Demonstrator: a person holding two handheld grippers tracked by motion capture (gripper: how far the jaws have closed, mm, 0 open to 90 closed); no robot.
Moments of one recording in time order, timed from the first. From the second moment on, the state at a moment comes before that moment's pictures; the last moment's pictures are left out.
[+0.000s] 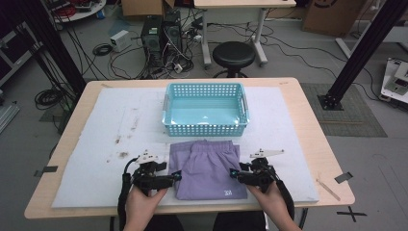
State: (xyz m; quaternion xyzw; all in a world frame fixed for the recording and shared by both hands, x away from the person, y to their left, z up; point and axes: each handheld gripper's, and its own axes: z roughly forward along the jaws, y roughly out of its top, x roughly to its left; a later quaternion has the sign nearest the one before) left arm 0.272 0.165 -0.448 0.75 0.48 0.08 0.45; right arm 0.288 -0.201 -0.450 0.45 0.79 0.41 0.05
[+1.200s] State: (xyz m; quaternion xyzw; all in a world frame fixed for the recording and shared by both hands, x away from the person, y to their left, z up) left arm 0.289 0.139 -0.450 0.76 0.44 0.03 0.48; right arm 0.289 -0.198 -0.444 0.44 0.79 0.41 0.07
